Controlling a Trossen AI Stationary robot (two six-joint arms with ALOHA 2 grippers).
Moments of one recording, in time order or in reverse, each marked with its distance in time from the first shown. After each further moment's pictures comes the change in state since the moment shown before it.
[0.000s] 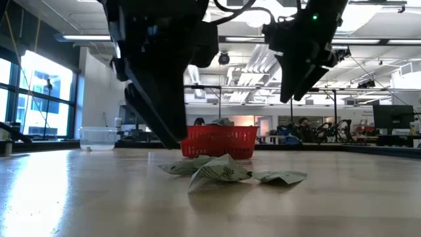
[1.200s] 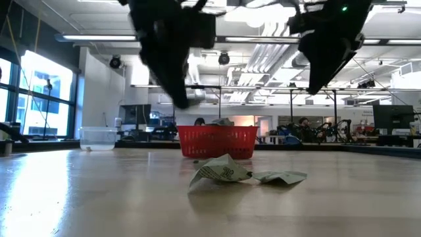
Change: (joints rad) left arm 0.222 -0.154 -0.003 -0.153 0.097 0.459; right arm 0.108 -0.036 -0.002 -0.316 0.187 0.207
